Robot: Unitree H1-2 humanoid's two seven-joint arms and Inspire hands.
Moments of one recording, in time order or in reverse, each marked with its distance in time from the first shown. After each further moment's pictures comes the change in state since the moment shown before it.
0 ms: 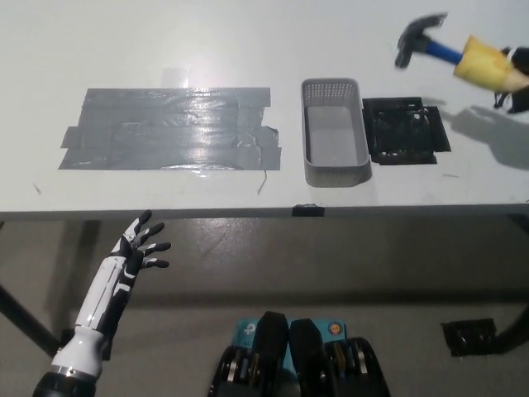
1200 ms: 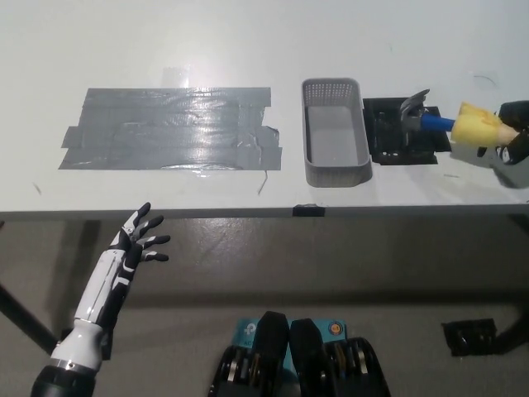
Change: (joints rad) left_arm -0.018 0.001 0.004 0.000 -0.001 -0.002 0.000; right_arm 0.005 0.000 0.270 0.104 -0.134 -0.052 0.045
